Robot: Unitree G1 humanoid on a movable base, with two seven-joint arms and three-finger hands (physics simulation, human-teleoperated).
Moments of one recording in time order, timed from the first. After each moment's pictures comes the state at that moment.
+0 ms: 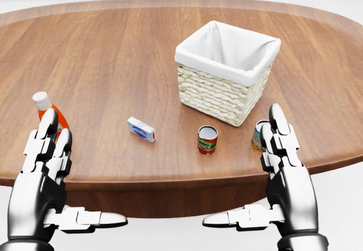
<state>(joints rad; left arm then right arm) 0.15 0.01 0.06 -0.40 -0.05 0.09 -0.10 0.17 0.00 0.02 -0.43 -0.01 0.09 0.04</state>
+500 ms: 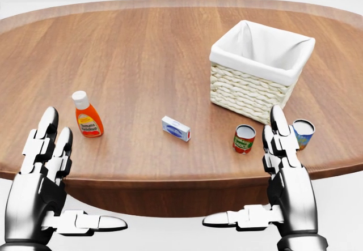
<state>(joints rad) 0.16 0.01 0.06 -0.43 -0.05 0.09 -0.13 0.17 0.00 0.03 -0.43 -0.05 0.09 0.02</state>
